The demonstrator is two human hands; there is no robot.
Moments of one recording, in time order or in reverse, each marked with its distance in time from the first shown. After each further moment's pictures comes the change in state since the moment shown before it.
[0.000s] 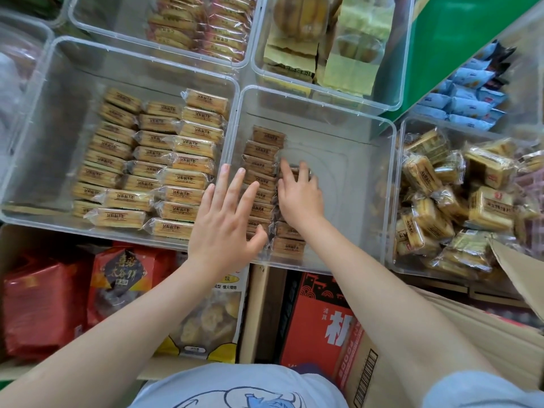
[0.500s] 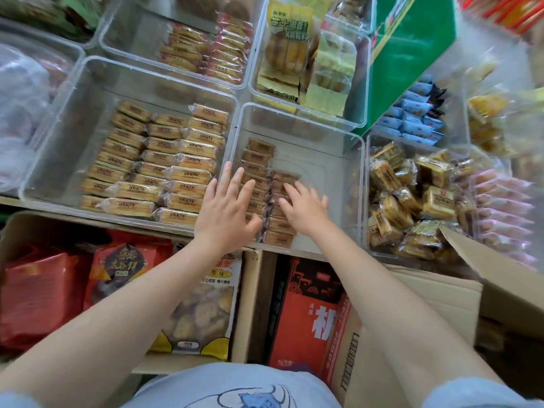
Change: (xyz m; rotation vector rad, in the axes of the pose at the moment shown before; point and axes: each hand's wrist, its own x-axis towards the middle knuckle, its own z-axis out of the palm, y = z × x) left_hand -0.001 0.000 -0.012 0.001 -0.100 0.010; right_hand -0.050 0.014 -0.037 -0.085 -0.146 0.040
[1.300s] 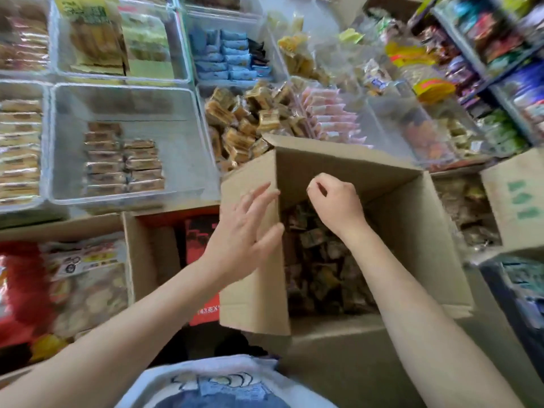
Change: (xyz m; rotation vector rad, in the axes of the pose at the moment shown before) left_hand -0.173 0.282 -0.027 -0.697 -0.067 0.511; right_hand -0.335 0.236 -0.034 0.424 0.632 0.221
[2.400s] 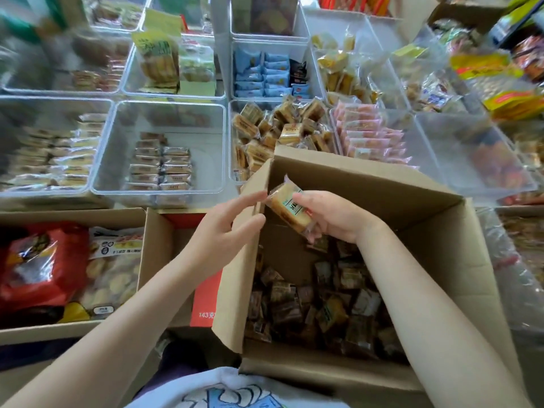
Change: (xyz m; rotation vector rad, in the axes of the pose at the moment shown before) left_hand 0.012 0.031 0.012 -0.133 0.157 -0.212; right_hand 0.051 0.045 -0.005 0.780 -0.986 0.012
